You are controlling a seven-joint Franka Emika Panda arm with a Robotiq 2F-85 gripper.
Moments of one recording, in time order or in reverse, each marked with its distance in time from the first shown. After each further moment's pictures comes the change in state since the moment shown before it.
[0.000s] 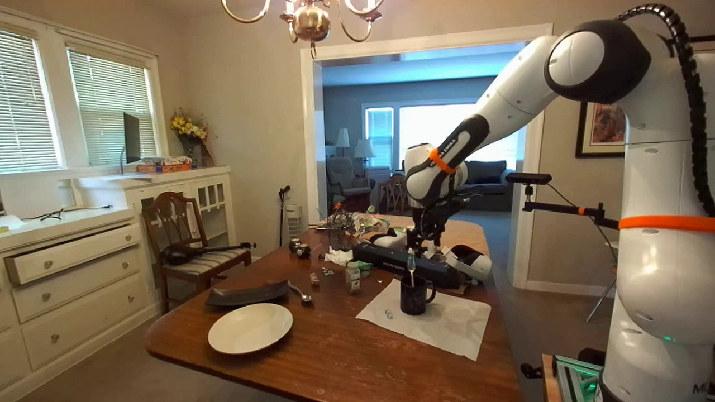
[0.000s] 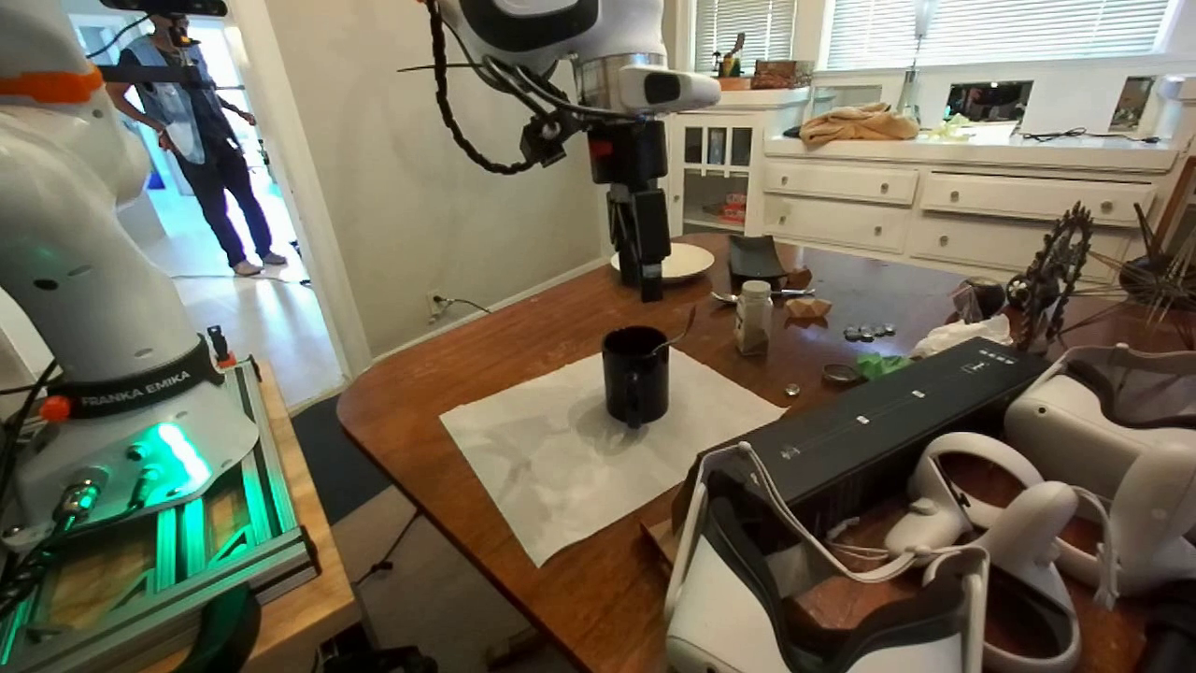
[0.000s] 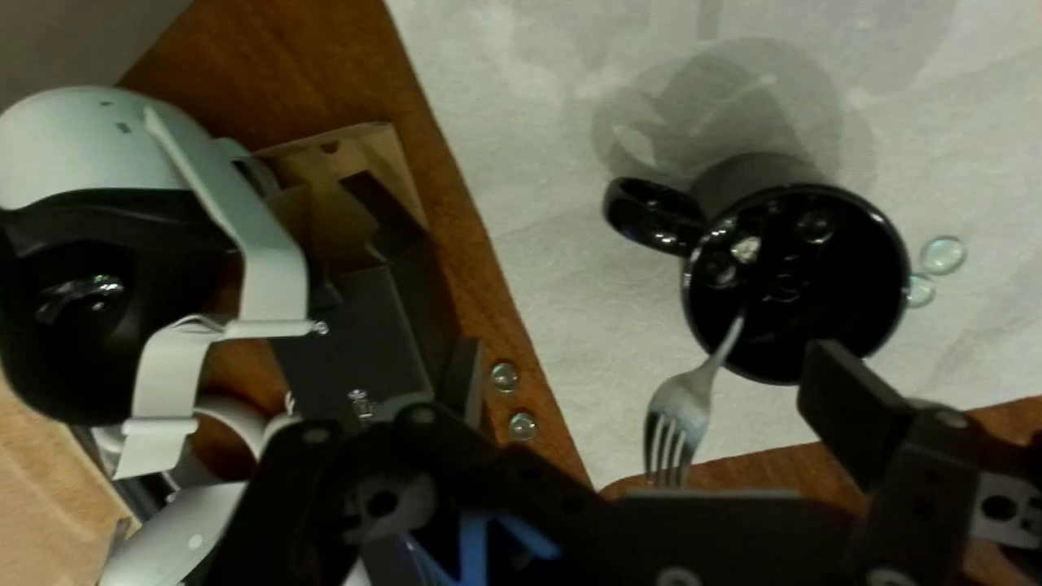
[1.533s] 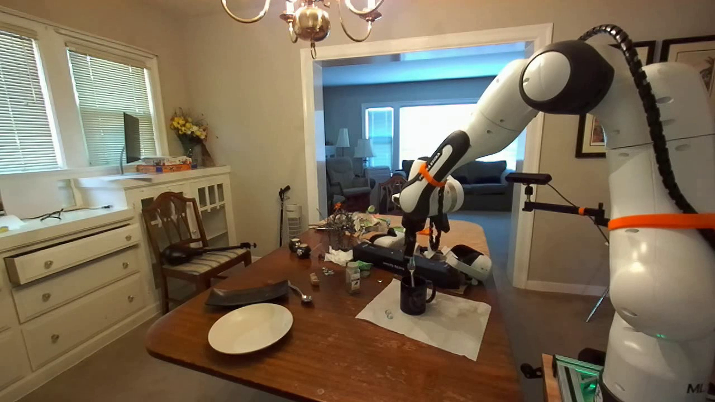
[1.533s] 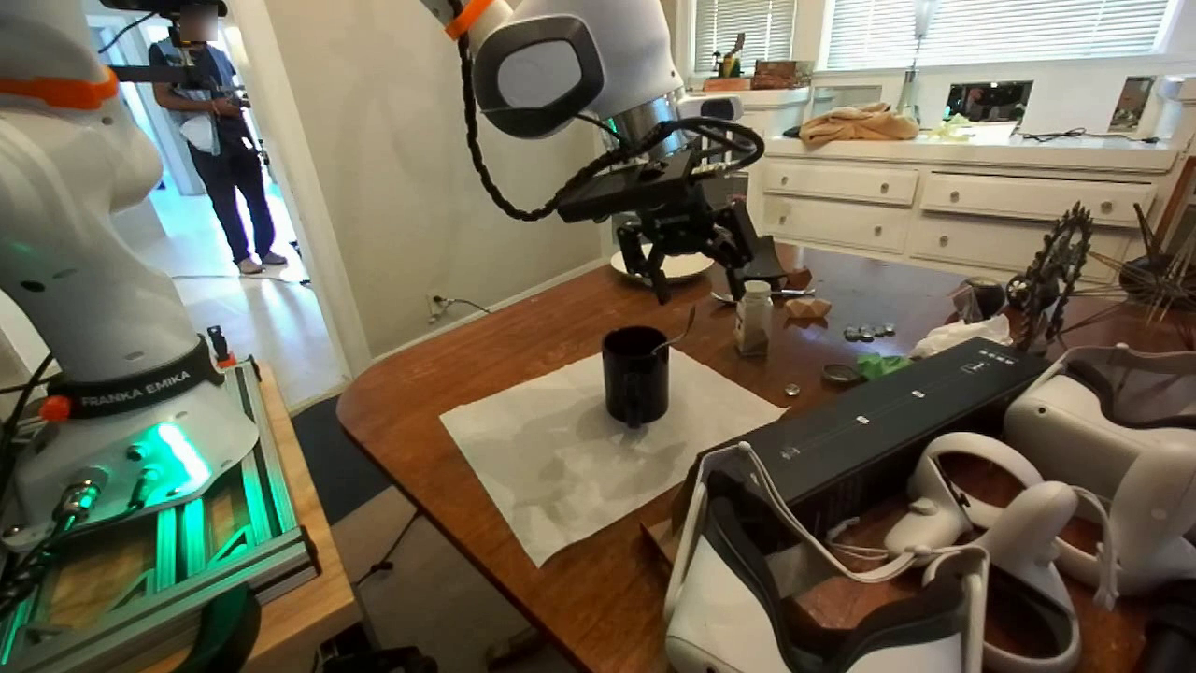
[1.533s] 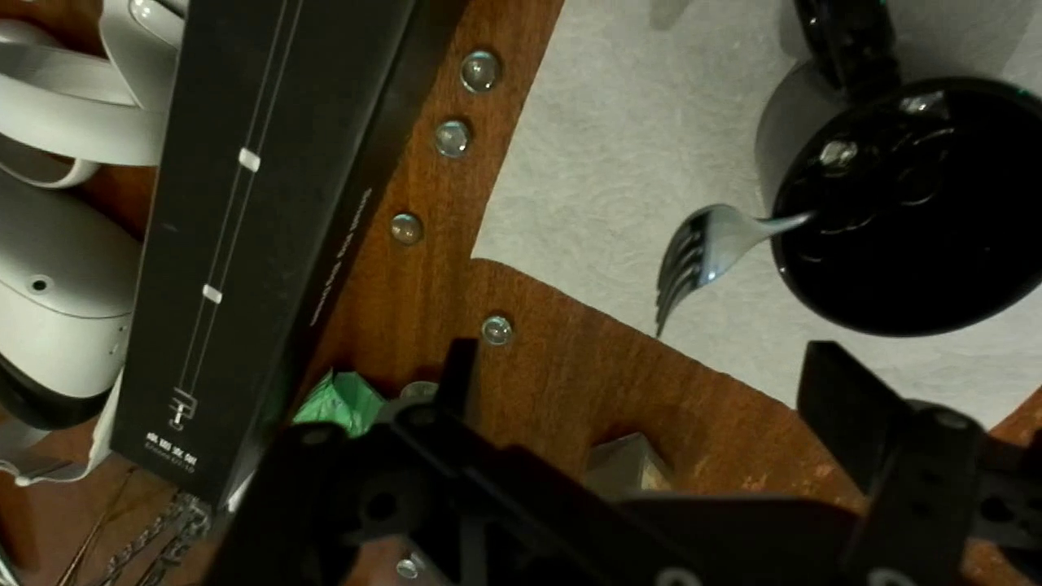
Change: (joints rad) arm -0.129 0.121 0.131 -0.018 0.274 0.413 -0.967
